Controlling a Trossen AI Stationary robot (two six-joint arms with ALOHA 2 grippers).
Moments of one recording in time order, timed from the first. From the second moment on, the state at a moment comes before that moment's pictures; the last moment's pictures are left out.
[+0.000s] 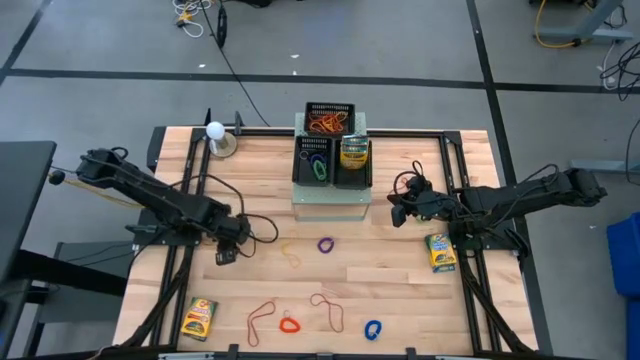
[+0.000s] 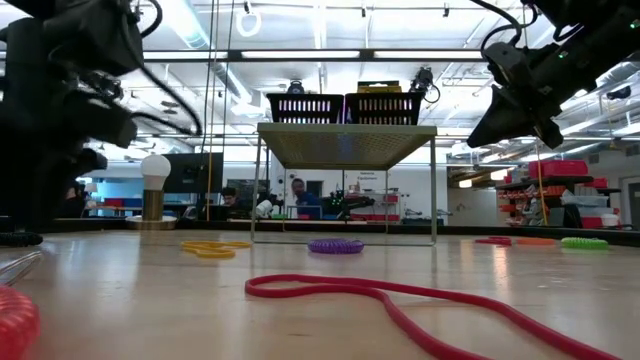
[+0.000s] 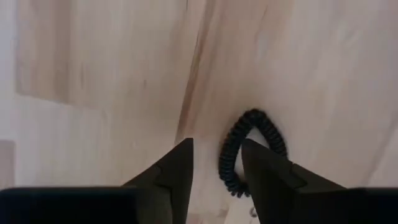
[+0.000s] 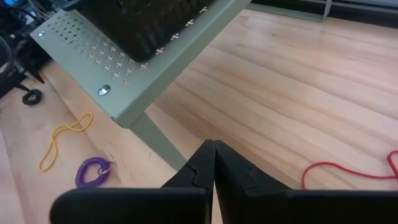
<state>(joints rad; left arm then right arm) -0.30 1.16 0.51 -0.76 -0.05 -0.51 0.11 0.86 0.46 -0.30 0.52 0.81</state>
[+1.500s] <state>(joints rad) 0.21 1.36 1.35 -0.75 -0.29 -0.68 0.11 0.86 0.46 -0.30 0.54 0.80</state>
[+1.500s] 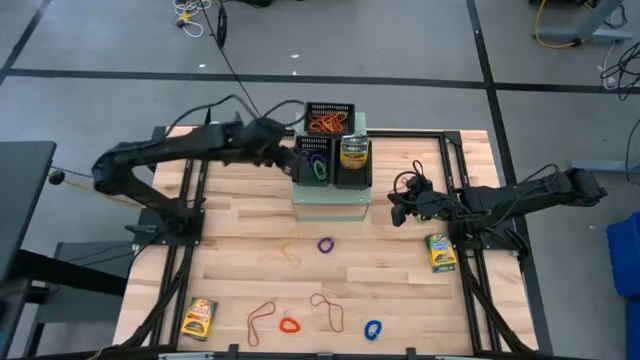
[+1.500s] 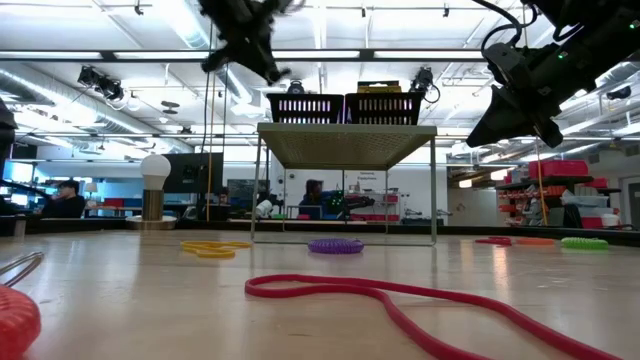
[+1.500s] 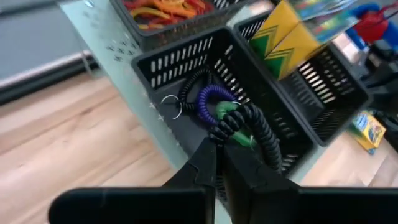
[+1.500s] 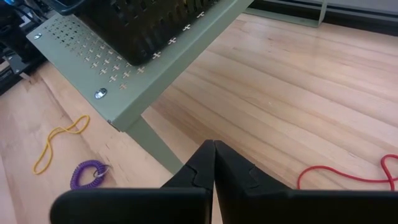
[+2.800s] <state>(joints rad) 0.28 1.61 1.49 -0.81 -0.16 -0.75 0.11 0.86 0.46 -0.30 0.57 0.73</state>
